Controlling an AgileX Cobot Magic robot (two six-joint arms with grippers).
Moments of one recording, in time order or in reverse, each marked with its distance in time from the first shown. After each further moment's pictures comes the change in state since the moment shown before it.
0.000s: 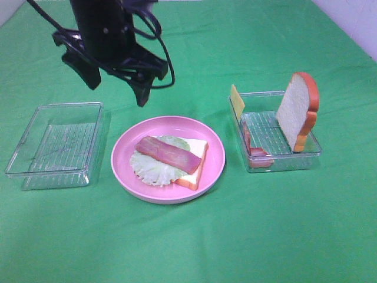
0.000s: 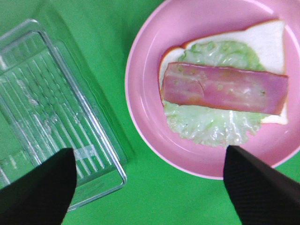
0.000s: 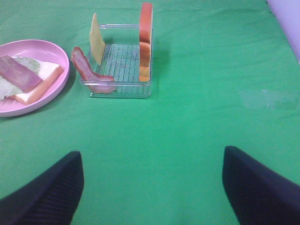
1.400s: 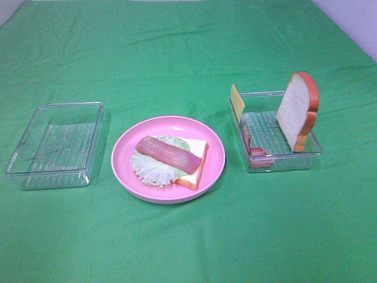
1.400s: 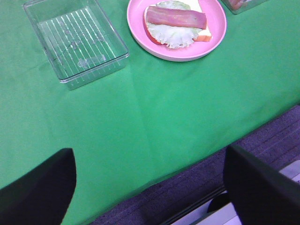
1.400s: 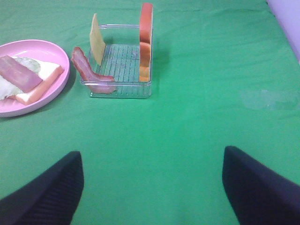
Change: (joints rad) left arm 0.000 -1.542 0.980 -0.101 0.010 0.033; right arm 0.000 0.000 0.000 0.000 0.000 0.000
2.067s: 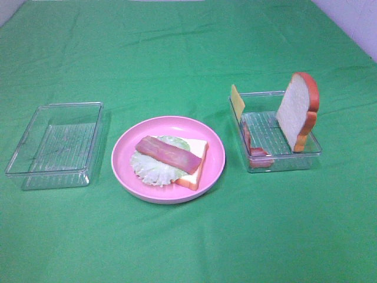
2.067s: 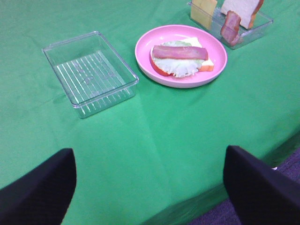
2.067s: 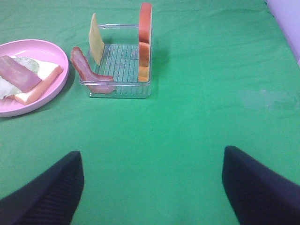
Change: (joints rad) left arm 0.000 -0.427 0.237 0.032 -0.076 0.067; right arm 0.000 0.000 0.000 -0.003 0.000 0.000
